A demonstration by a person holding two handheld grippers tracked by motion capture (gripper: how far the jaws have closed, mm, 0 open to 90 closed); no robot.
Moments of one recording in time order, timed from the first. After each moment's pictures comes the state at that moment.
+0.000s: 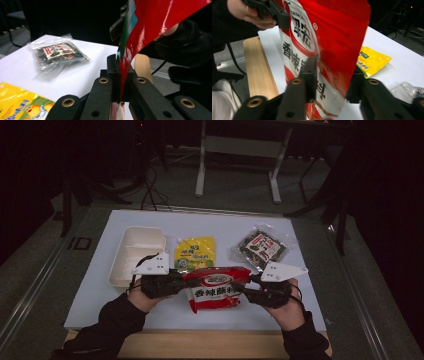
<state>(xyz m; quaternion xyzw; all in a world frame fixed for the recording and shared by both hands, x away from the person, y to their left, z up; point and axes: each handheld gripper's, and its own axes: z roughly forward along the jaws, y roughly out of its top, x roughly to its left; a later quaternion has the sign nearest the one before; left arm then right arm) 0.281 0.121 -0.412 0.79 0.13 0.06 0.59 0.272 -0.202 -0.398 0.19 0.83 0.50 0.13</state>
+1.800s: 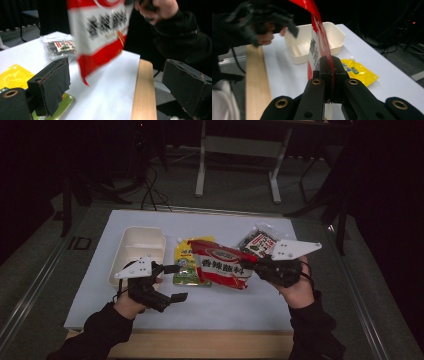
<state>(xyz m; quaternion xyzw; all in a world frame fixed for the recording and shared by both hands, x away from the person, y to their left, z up) 0.272 0.151 -0.437 0.77 0.18 0.06 0.61 0.301 -0.213 -0.349 0.14 0.84 0.51 0.14</state>
